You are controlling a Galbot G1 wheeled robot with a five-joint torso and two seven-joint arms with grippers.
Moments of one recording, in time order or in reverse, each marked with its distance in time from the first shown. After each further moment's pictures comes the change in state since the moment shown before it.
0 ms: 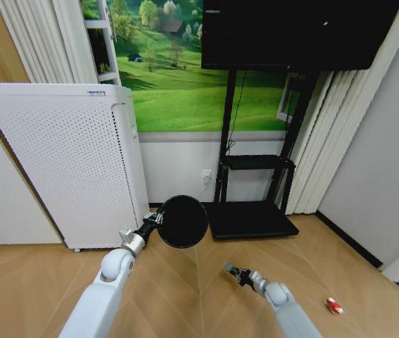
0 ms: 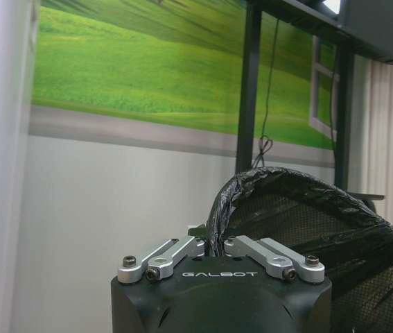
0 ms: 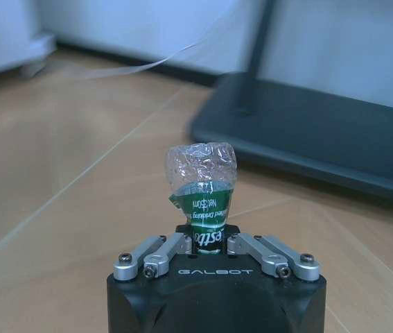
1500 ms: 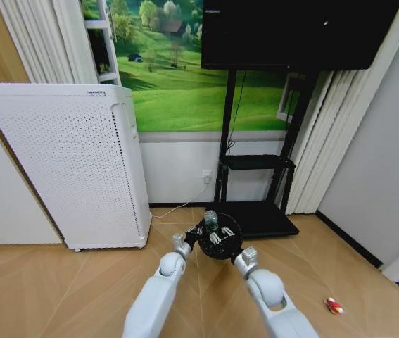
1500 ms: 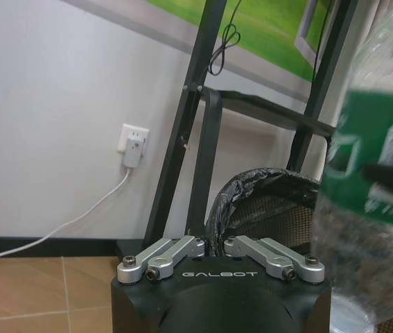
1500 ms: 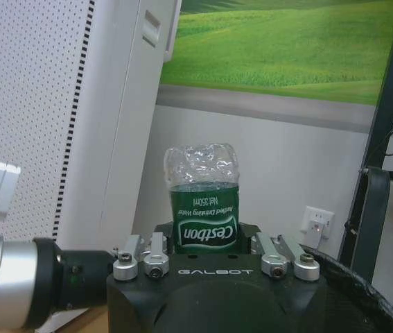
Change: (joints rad) left arm -0.167 -0.301 0.296 0.407 0.052 -0.029 -0.135; right arm -0.143 0.039 -0.267 0.812 0.057 -0.116 0.217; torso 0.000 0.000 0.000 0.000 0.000
